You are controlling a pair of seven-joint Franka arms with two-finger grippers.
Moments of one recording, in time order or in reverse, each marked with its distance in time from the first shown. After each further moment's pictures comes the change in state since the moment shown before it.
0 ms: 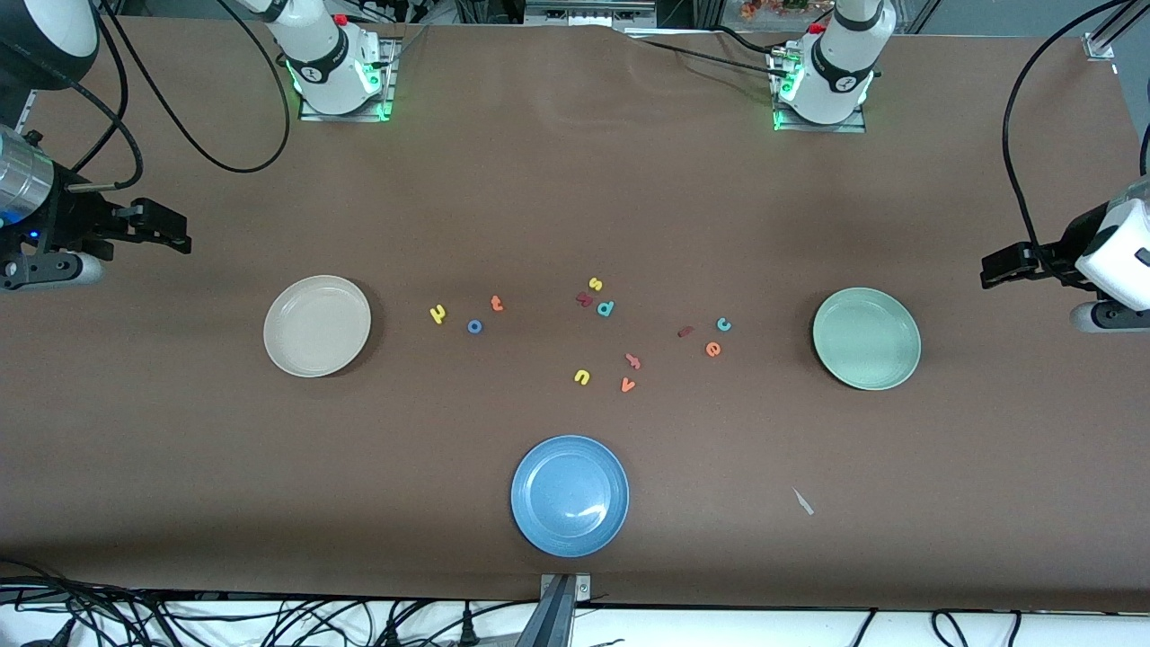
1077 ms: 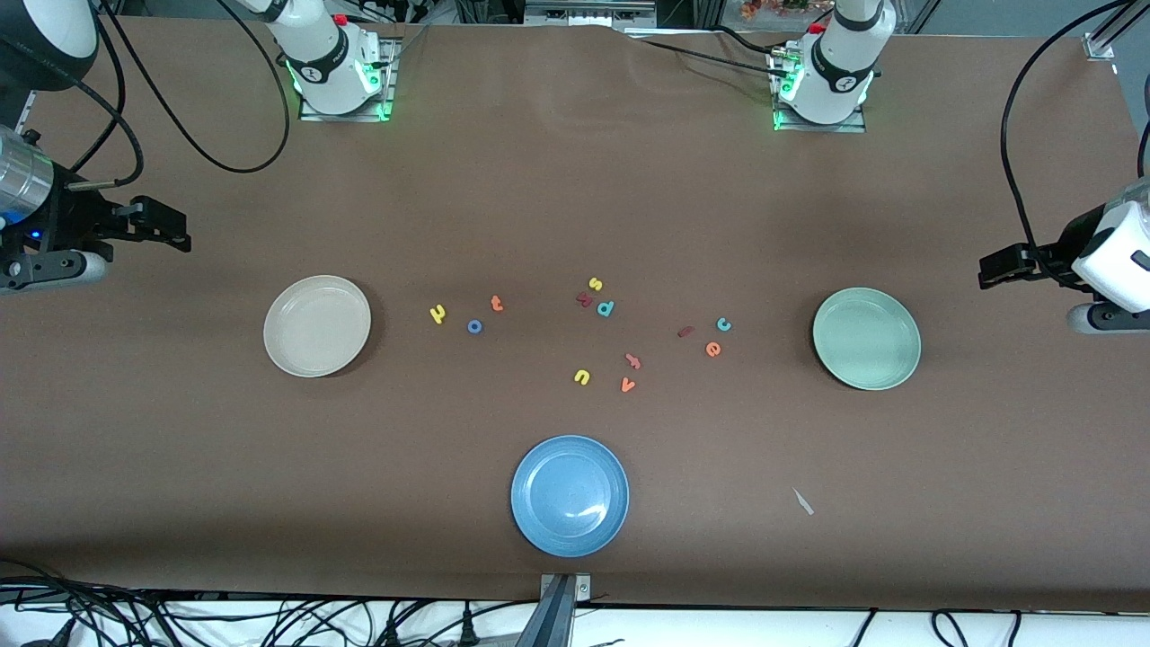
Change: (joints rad) left arm -0.001 0.004 0.000 -0.002 0.000 0.000 0.000; right arm -0.001 0.002 -0.001 0.000 0.000 -0.002 -0.046
